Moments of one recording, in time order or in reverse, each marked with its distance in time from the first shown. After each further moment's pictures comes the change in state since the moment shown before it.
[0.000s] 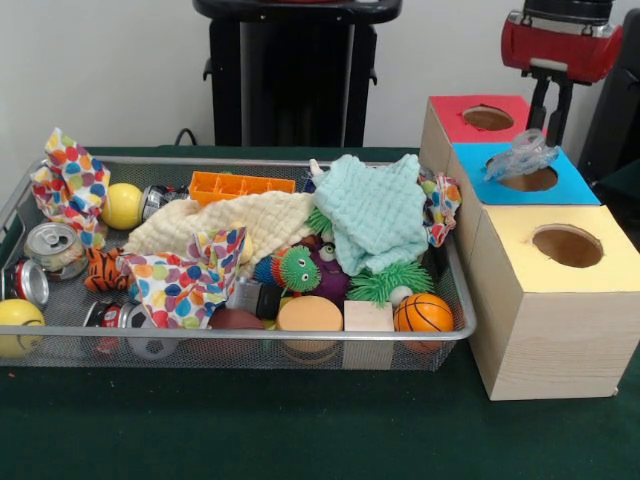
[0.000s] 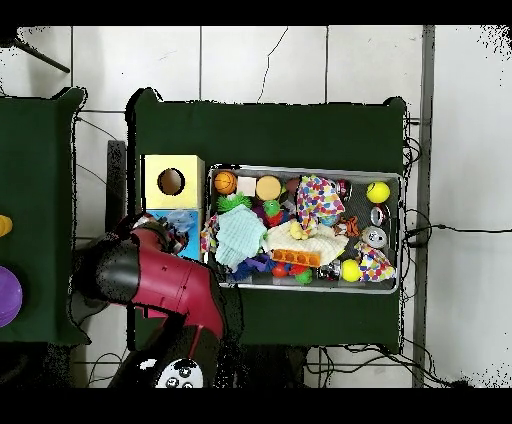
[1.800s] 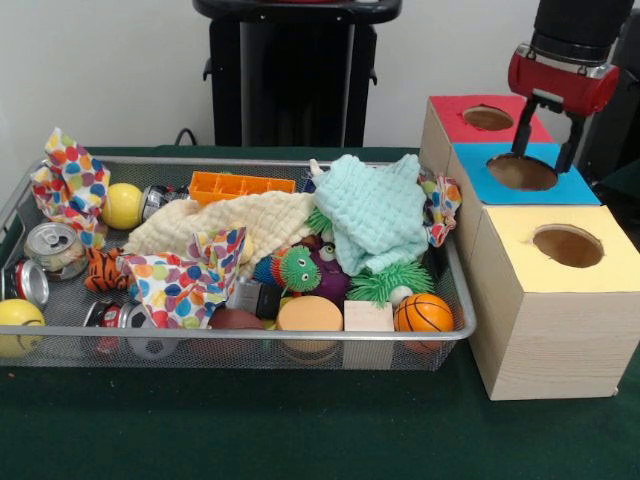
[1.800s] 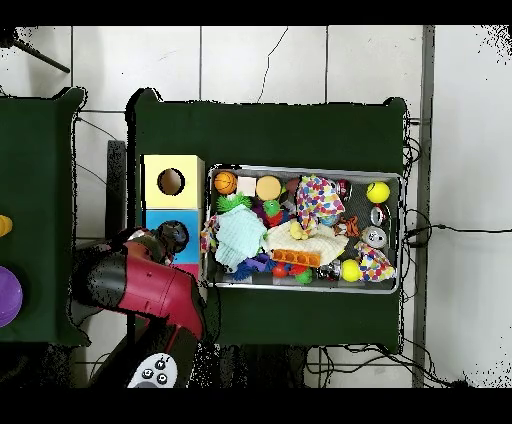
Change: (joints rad) arm 0.087 0.095 -0.024 0.017 0.065 0.000 0.168
